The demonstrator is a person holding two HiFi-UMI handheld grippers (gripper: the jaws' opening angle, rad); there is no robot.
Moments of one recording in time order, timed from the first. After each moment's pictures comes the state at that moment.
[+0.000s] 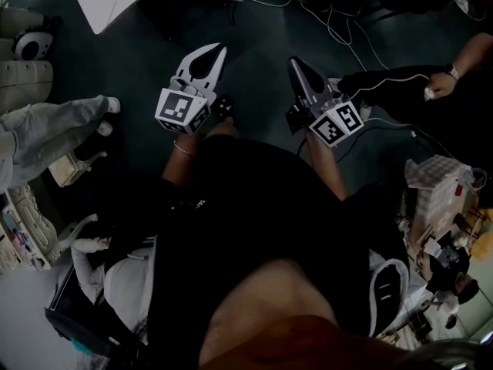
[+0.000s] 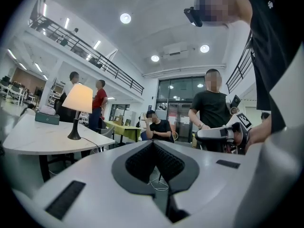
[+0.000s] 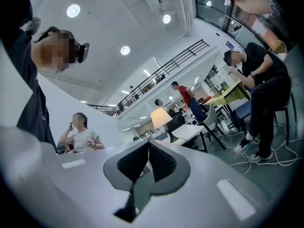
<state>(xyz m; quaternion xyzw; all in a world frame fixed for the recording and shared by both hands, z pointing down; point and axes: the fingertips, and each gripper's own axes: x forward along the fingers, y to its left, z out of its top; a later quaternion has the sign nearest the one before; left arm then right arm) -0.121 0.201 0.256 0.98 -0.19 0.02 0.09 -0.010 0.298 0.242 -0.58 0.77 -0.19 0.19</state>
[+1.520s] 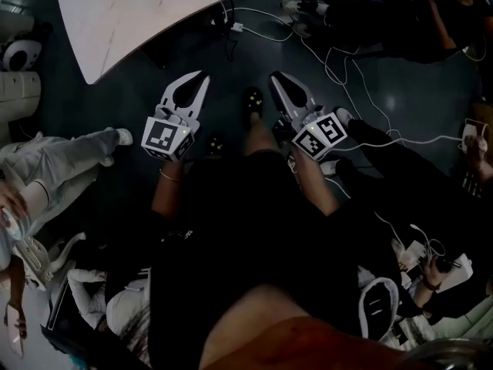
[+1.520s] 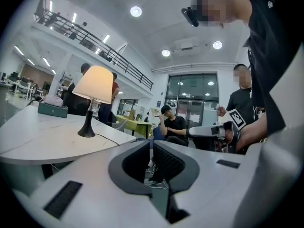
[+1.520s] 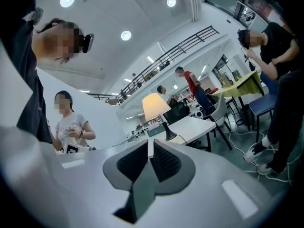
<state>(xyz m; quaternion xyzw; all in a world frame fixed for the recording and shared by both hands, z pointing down) -0.096 0.022 0.304 0.97 -0.22 0.03 0.12 0.028 0.087 0.282 -0.55 0.80 -0.21 0.13</state>
